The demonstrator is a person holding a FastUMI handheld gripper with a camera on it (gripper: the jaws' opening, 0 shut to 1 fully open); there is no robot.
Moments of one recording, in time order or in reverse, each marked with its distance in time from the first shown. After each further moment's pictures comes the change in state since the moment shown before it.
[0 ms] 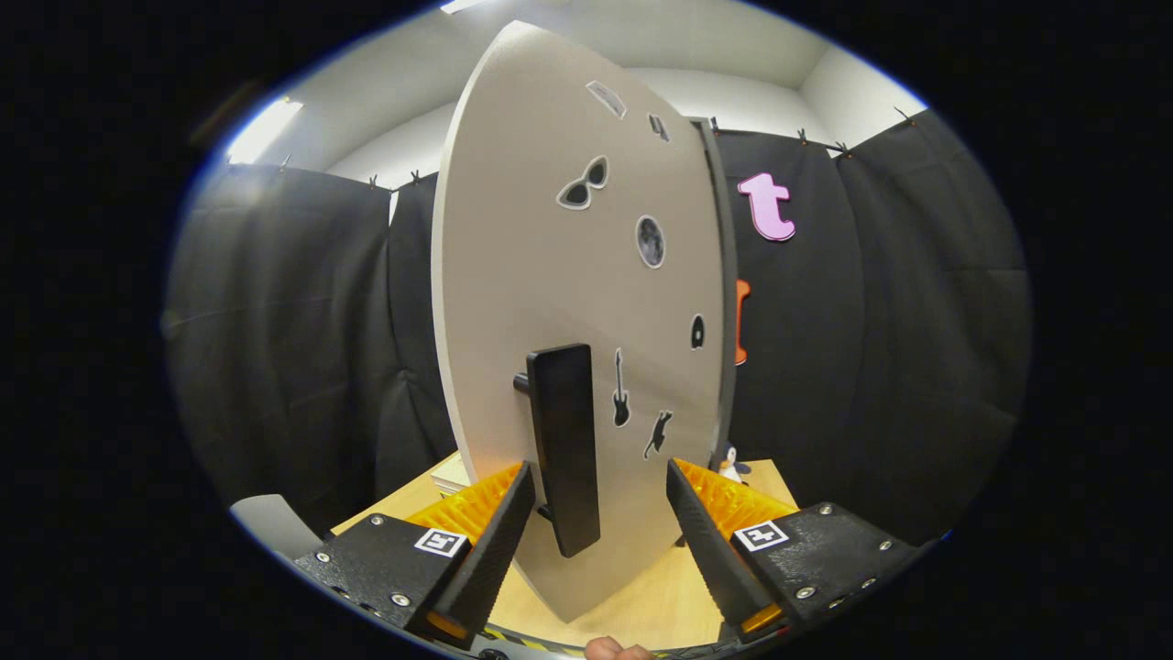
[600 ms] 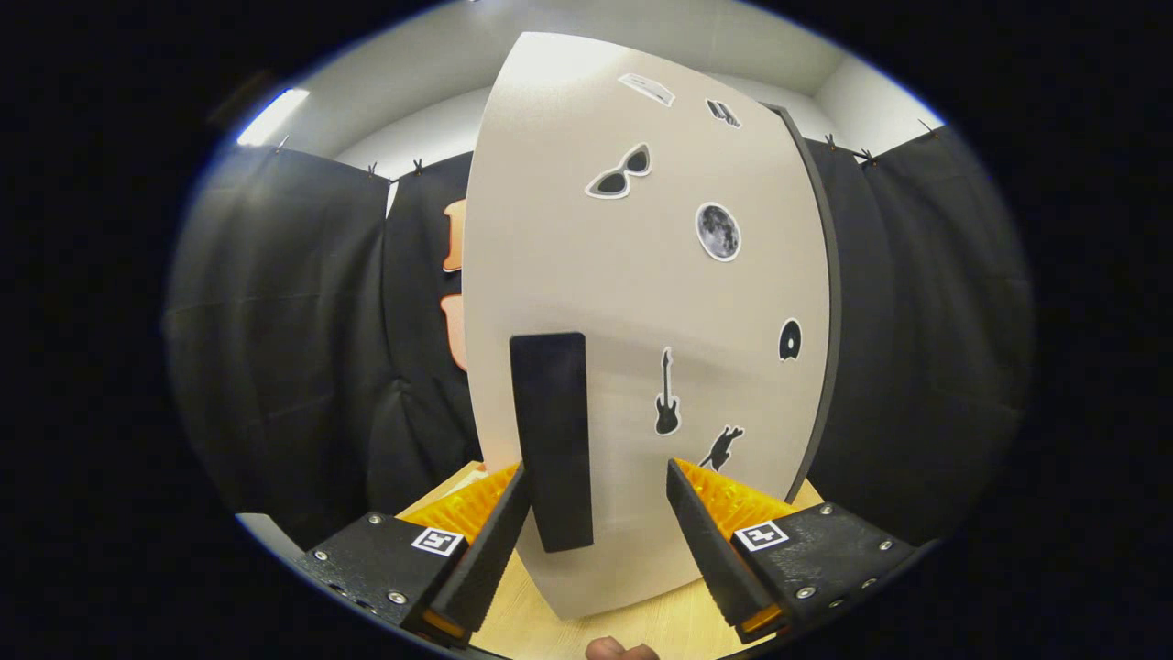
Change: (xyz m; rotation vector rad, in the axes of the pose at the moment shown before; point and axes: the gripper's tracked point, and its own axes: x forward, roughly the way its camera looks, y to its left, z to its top) arm 0.107 0.080 0.012 -0.016 -0.034 -0.059
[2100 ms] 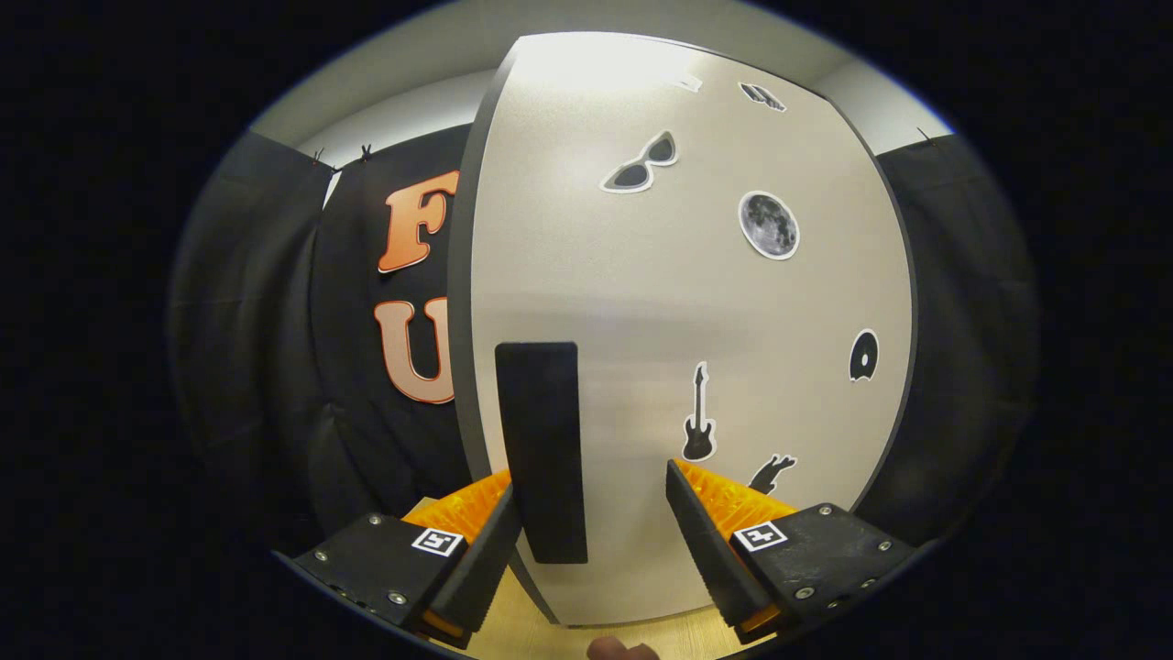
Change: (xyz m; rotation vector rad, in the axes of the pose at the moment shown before) arm 0.119 0.032 0.014 0.035 -0.021 -0.183
